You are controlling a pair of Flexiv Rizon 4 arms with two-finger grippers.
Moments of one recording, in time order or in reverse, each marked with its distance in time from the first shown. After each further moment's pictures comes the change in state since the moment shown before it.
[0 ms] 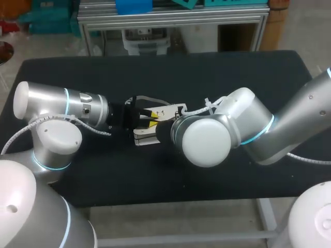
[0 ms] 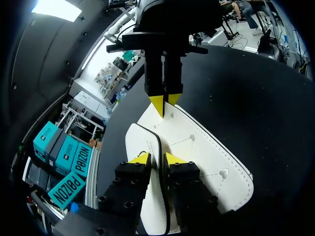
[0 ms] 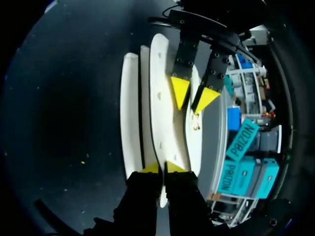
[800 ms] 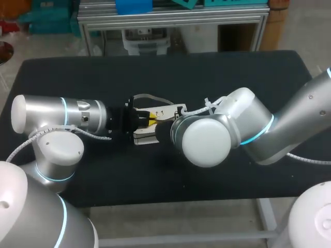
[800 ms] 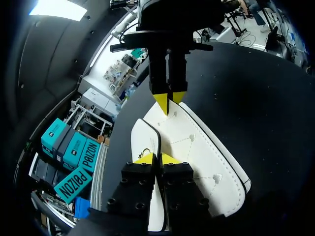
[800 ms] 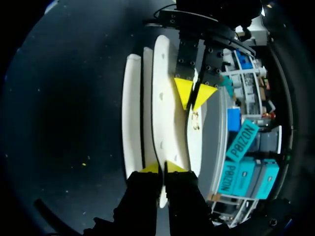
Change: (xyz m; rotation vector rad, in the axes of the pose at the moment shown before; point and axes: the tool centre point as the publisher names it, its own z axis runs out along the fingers) left arm 0.005 0.003 -0.007 -0.034 -0.079 -0.011; right arm 0.000 0.002 -0.001 -0.004 0.001 -0.001
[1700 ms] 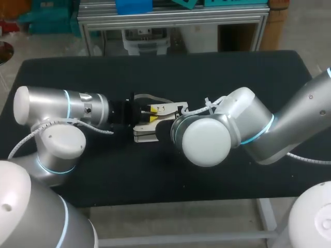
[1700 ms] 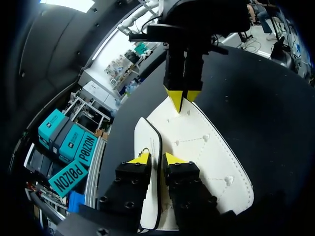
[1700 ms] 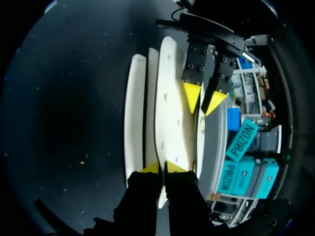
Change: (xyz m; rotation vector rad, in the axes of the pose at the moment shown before) left arm -0.018 0.005 0.008 -0.018 0.010 -0.074; right arm -0.001 -0.002 0.001 0.003 -0.002 0.001
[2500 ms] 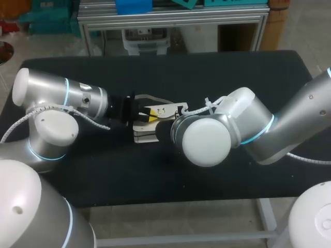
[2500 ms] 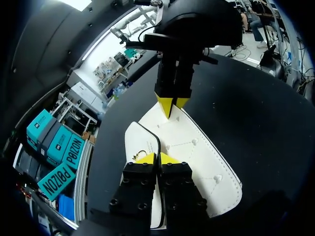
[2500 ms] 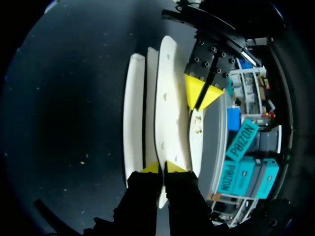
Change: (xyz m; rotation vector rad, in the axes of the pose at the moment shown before) left arm 0.010 -0.006 -0.006 0.035 0.129 -0.020; right arm 0.000 0.000 0.000 0.000 0.000 0.000
